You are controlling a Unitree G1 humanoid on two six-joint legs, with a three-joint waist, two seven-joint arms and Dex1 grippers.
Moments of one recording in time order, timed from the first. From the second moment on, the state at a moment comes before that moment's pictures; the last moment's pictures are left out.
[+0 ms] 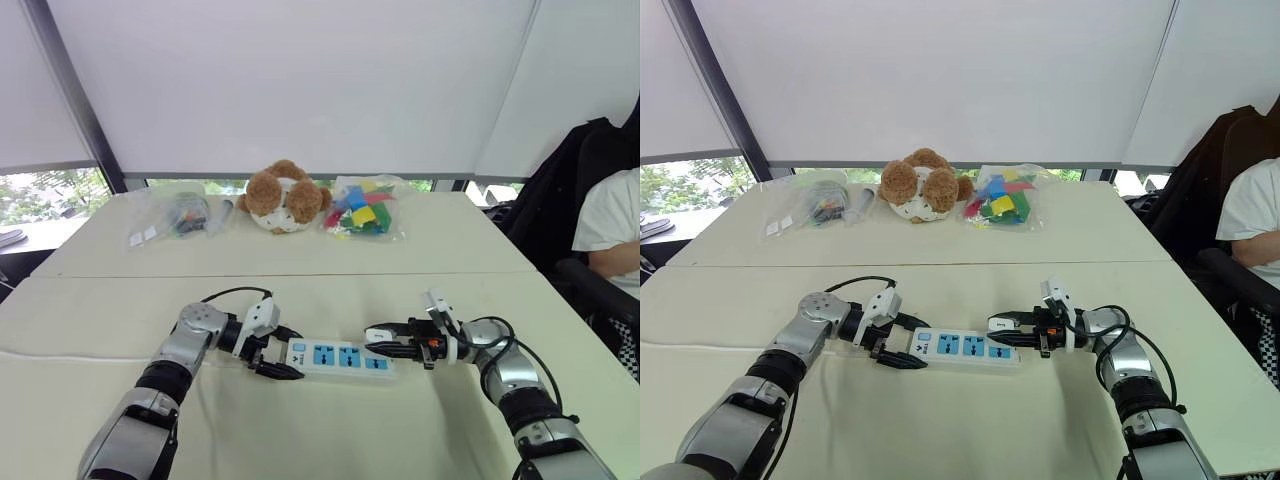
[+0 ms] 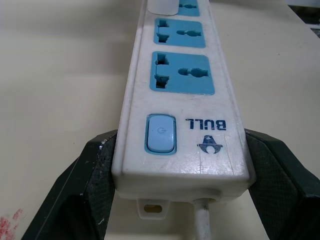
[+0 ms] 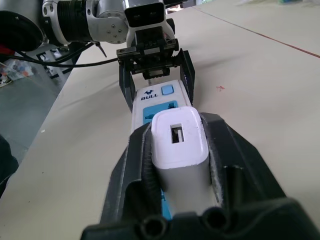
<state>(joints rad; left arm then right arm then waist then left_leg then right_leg) -0.73 0.42 -0.21 0.76 -0.11 -0.16 -1.52 -0.55 -0.49 0.07 0.66 0.34 -0.11 1.49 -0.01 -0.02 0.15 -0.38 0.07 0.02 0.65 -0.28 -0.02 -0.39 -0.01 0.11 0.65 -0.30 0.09</state>
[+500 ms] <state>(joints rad) -0.74 0.39 -0.16 0.84 -0.11 -0.16 -1.37 -0.18 -0.74 -0.24 -0.12 0.57 0.32 1.19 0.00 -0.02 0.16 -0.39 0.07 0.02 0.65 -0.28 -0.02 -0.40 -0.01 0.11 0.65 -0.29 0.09</state>
